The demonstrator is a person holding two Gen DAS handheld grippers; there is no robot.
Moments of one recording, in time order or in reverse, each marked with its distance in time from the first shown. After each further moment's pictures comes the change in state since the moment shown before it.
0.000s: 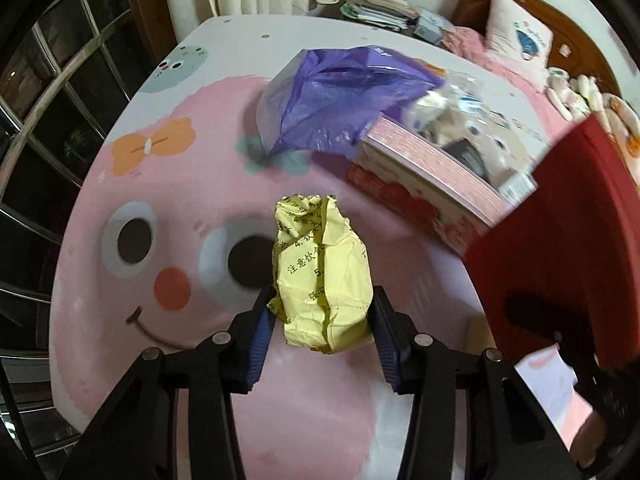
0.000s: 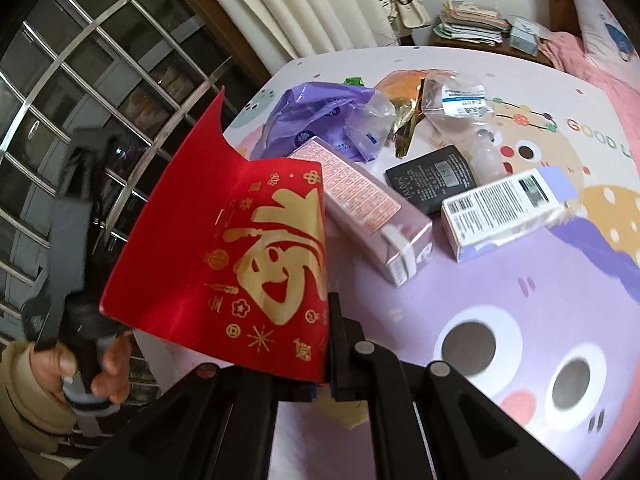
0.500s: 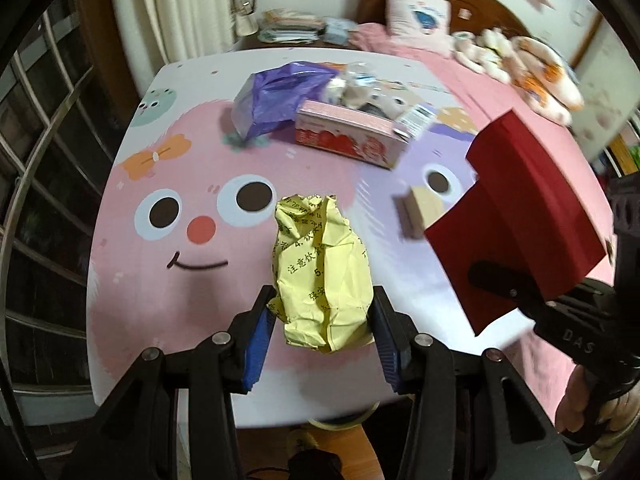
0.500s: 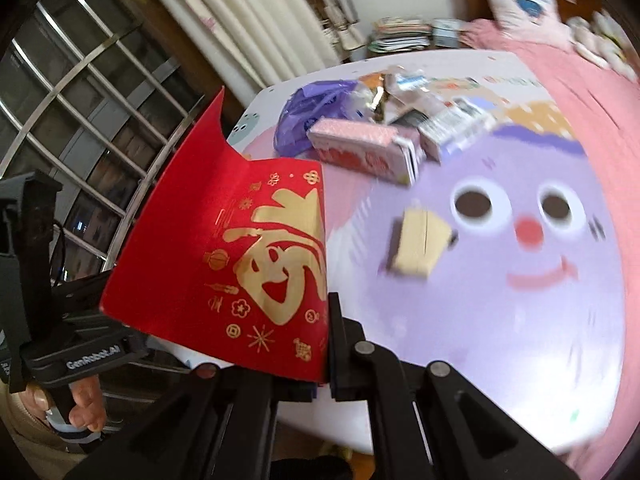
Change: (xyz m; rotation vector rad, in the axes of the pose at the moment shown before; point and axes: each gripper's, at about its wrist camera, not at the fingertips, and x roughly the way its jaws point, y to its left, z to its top) left arm -0.106 0.036 -0.097 0.300 -0.076 -0.150; right arm -0.047 0.089 -0.114 0.257 -0.168 -0.137
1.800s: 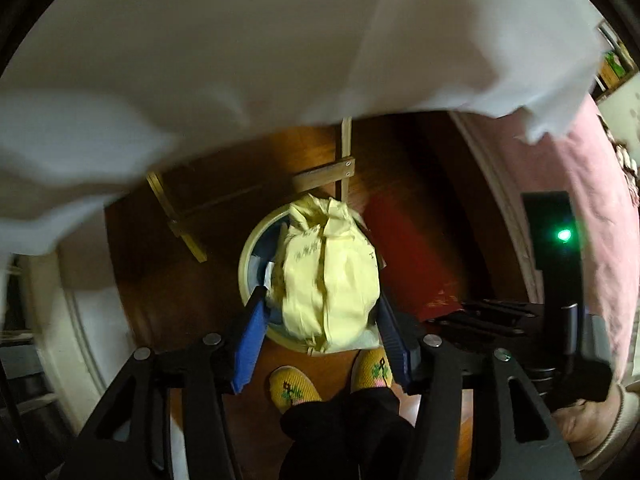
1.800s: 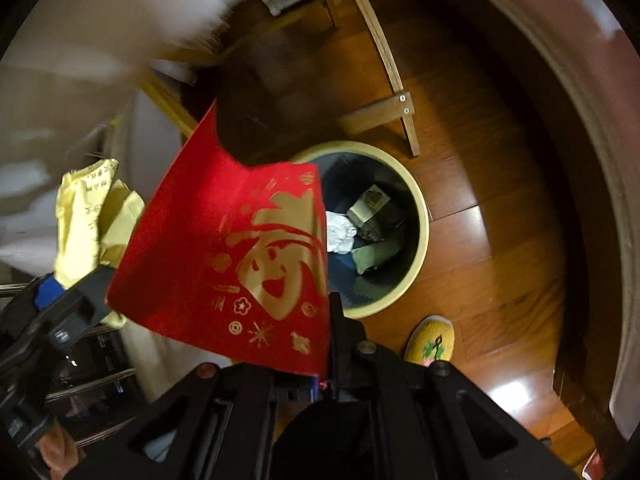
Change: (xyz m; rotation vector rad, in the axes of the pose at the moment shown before) left arm 0.214 -0.039 -0.261 0.156 0.255 -0.100; right arm 0.204 -0.110 -0.310 0.413 0.330 -0.190
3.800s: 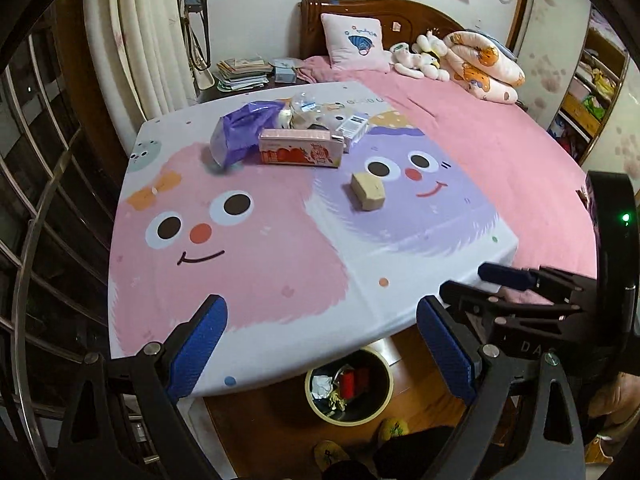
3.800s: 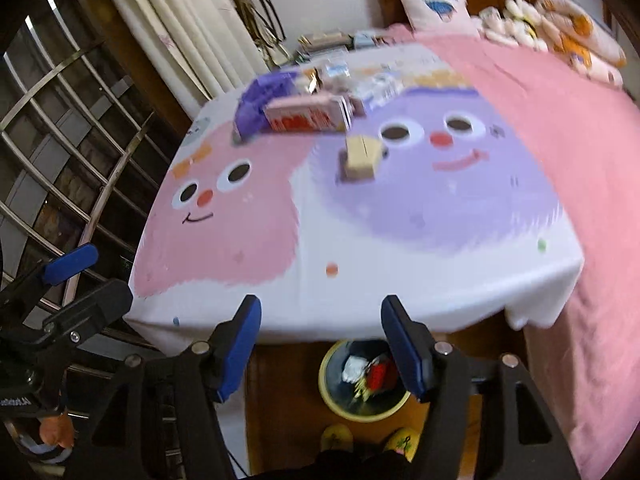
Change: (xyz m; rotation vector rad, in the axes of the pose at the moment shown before) left arm -0.328 0.022 0.109 0.053 -0.388 0.079; right arm -0.331 0.159 0.064 -0.284 -0.460 -0.025
